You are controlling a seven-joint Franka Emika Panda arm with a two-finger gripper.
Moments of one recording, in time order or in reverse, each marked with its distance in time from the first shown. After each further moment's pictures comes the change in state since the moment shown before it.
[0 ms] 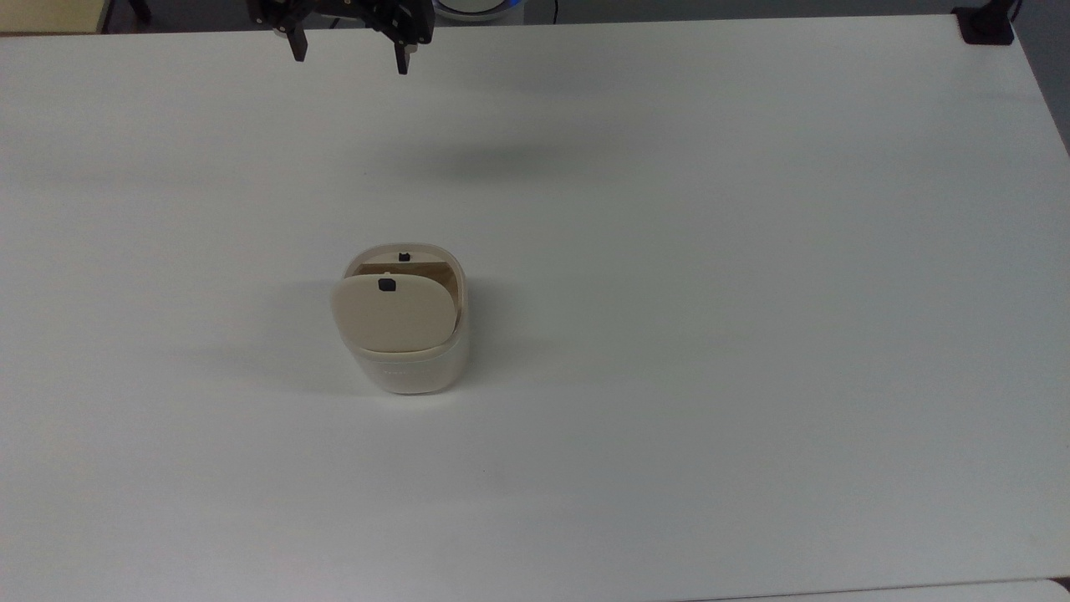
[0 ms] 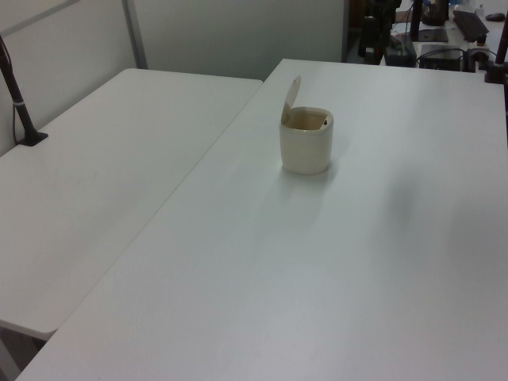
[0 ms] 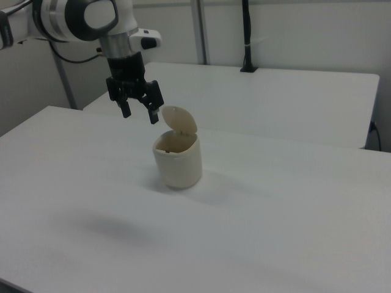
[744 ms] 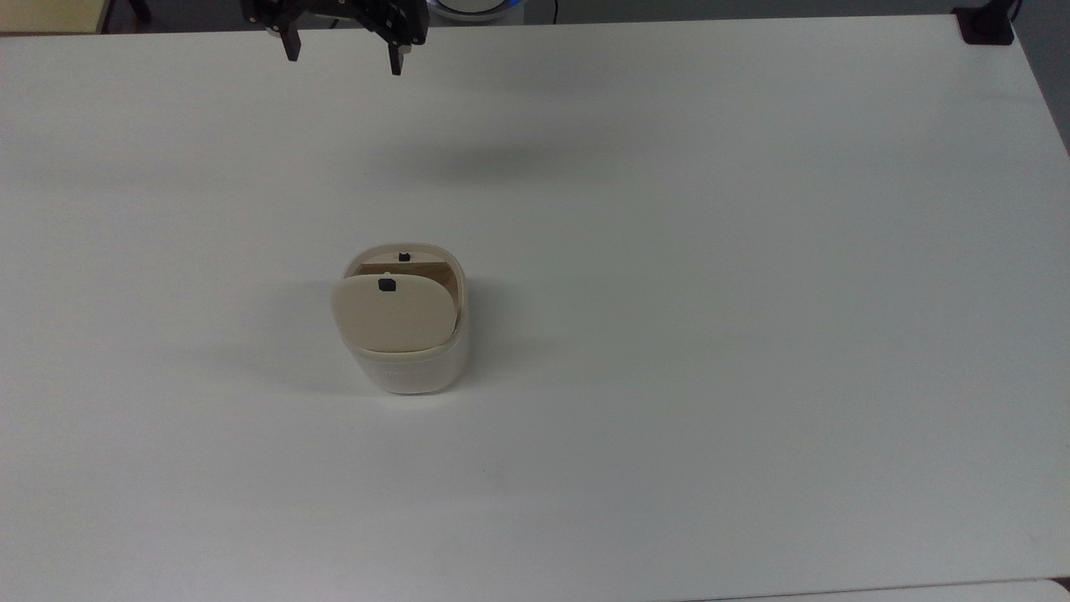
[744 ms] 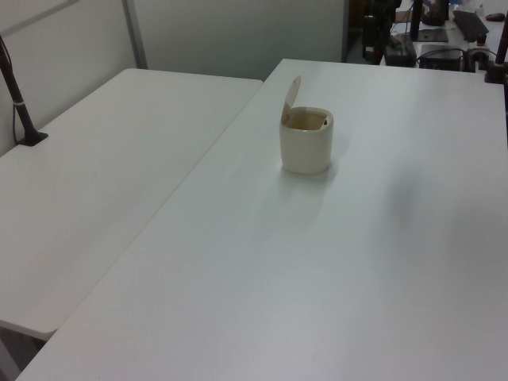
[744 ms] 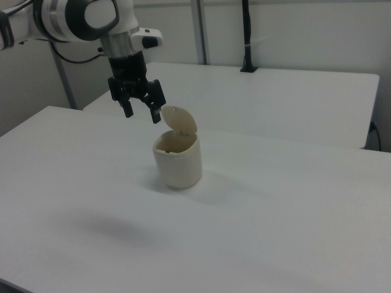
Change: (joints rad) arm -0.001 0.000 -0.004 0.001 -0.011 0.008 0.000
